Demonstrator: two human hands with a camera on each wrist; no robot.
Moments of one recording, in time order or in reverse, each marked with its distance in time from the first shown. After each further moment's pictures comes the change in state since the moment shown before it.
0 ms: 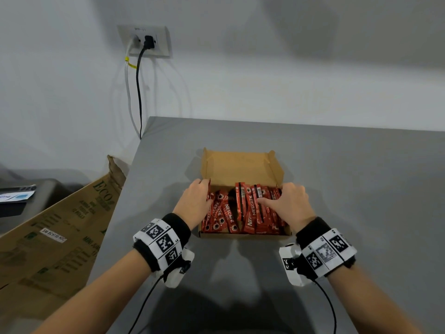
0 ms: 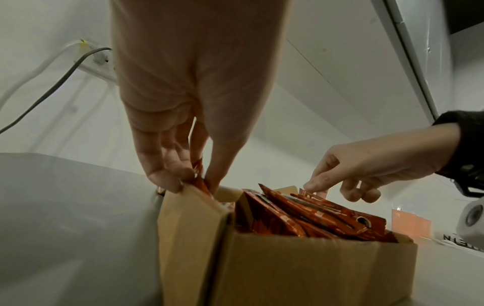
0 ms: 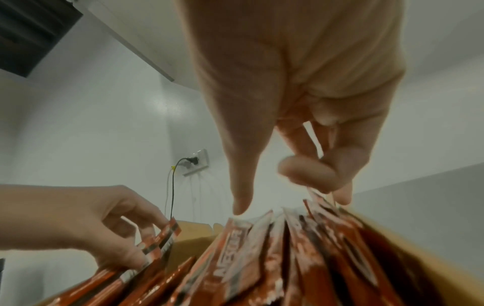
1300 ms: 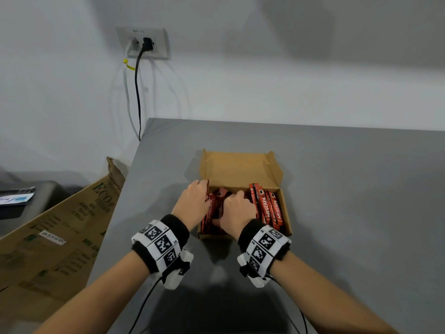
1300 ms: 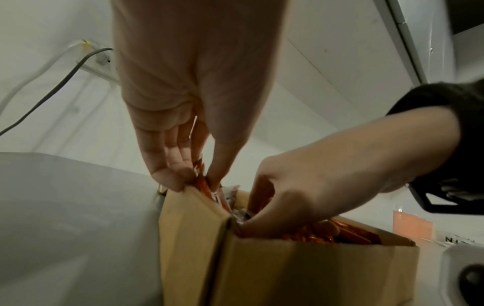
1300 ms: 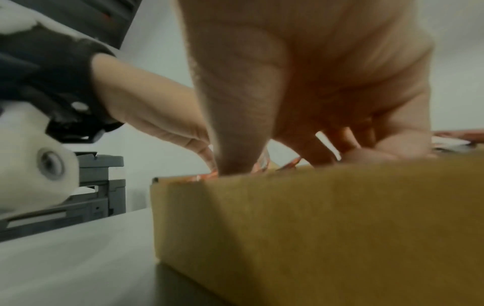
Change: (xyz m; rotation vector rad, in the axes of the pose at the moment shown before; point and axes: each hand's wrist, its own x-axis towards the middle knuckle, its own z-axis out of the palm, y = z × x) left_hand 0.001 0.002 -0.002 0.003 0.013 -0.040; right_hand -0.026 -0.083 0.059 -0.366 -0.166 -0.224
